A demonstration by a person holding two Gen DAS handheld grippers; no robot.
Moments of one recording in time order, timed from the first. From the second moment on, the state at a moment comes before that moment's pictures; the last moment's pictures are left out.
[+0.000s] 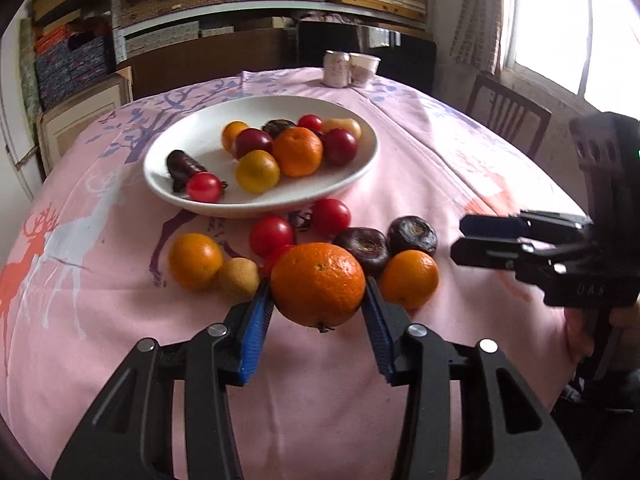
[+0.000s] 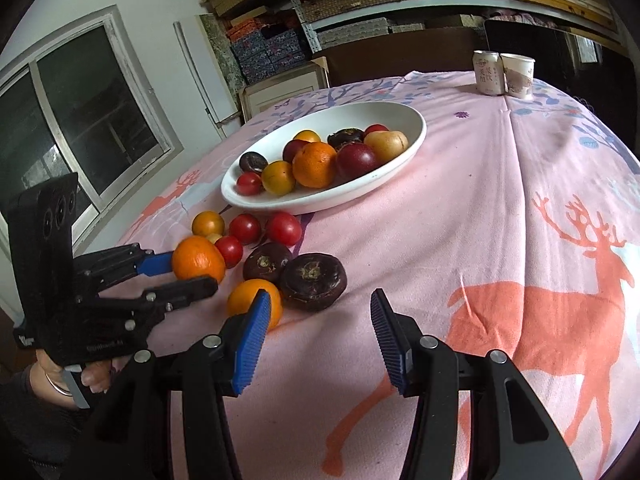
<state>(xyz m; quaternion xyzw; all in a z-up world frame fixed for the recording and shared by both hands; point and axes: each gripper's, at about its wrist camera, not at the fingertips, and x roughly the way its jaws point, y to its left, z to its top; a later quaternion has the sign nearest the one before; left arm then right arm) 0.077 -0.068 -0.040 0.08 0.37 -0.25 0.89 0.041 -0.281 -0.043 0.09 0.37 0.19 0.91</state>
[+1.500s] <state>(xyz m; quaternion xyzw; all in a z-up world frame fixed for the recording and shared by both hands) 0.145 -0.039 0.007 0.09 0.35 -0.21 0.91 0.136 -0.260 0.021 0.08 0.37 0.16 0.91</state>
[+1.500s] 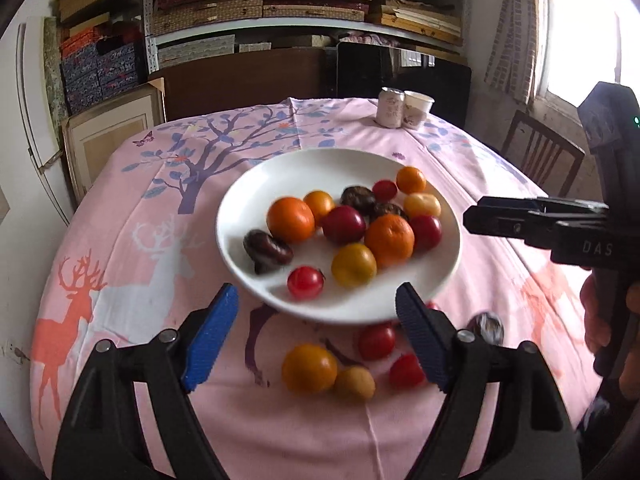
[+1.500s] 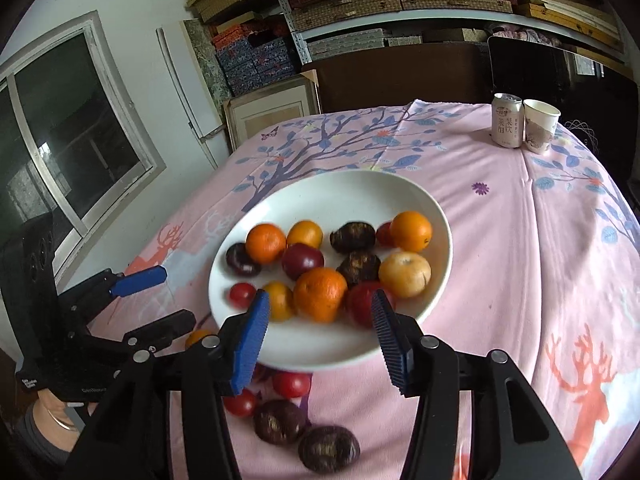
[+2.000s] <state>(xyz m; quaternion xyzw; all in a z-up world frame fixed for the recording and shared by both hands) 0.107 -0.053 -0.050 0.16 0.39 -0.23 0.88 0.070 -0.247 -0.038 0.03 0.40 0.15 0.90</state>
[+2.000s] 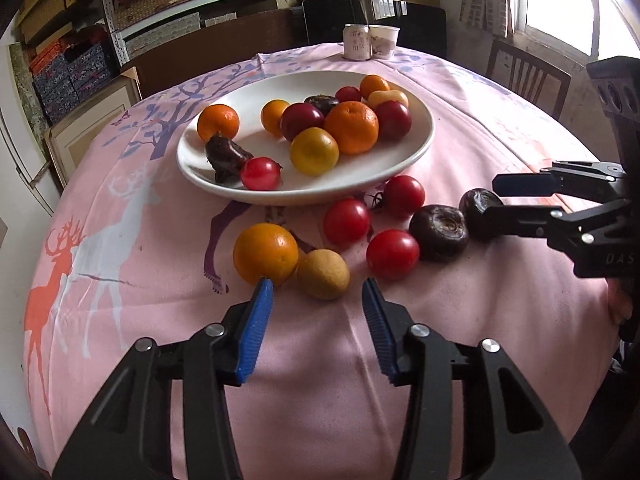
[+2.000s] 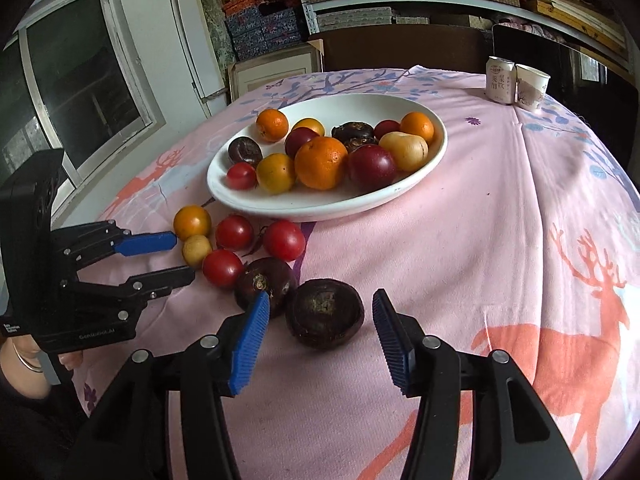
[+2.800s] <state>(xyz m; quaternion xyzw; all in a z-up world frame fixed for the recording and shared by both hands) 0.090 -0.160 -0.052 0.17 0.40 -0.36 0.82 0.090 -0.308 -0.051 0.17 0.44 0.24 0.85</state>
